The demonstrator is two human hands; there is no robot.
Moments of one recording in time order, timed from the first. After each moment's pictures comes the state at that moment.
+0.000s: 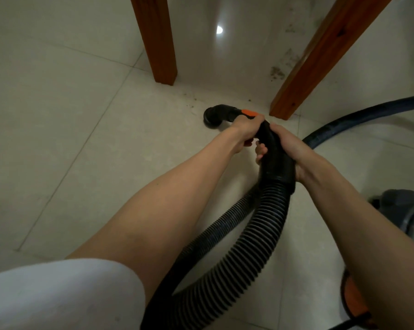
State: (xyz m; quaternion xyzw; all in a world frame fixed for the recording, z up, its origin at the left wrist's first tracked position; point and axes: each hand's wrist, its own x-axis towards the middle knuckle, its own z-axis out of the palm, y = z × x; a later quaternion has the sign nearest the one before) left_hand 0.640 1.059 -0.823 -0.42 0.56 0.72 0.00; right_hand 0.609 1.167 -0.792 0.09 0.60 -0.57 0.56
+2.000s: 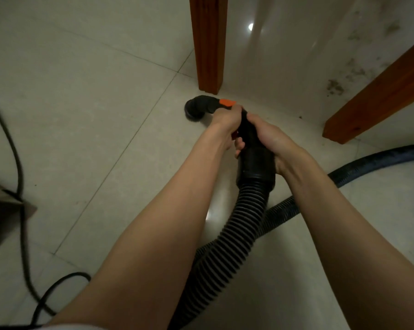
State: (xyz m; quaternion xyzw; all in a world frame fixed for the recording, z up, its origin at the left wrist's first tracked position) left_hand 0.703 0.940 -0.810 -0.56 0.43 0.69 -0.12; right_hand 0.656 1.017 -0.805 -0.01 0.60 -0.52 0.61
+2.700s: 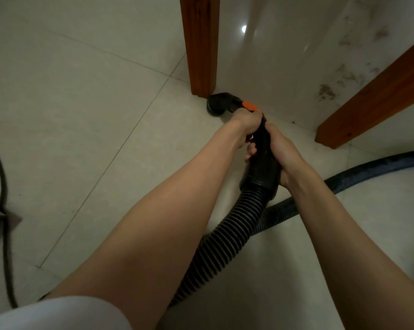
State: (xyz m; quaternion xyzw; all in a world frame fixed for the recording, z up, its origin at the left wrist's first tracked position) left_hand 0.664 0.945 -0.804 -0.50 0.55 0.67 -0.04; right_hand 0.634 1.034 -0.817 0.01 0.63 -0.56 0.54
